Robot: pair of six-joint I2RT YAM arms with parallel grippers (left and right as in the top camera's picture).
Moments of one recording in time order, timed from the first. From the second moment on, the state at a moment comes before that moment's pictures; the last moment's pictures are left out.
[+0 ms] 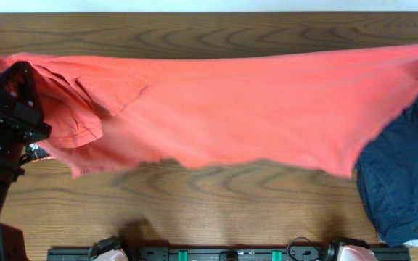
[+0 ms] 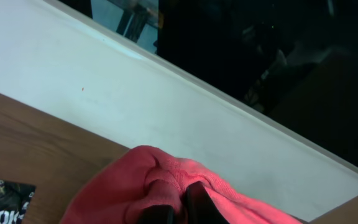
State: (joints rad) left arm 0.38 1.02 1.84 -0.98 0.44 -0.49; right arm -0.16 1.23 2.04 -1.10 0.12 0.23
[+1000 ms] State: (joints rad) left arm 0.27 1.68 1.92 -0.02 0.64 -0.74; right arm -0.16 1.73 2.08 -0.59 -0.08 0.32
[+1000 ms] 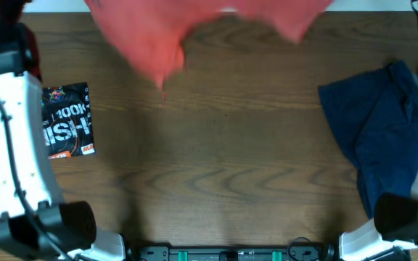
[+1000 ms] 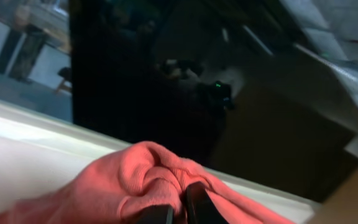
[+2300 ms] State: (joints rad) left arm 0.30 1.46 1.15 -1.44 0.51 0.01; right arm -0.17 1.83 1.47 -1.40 0.22 0.28
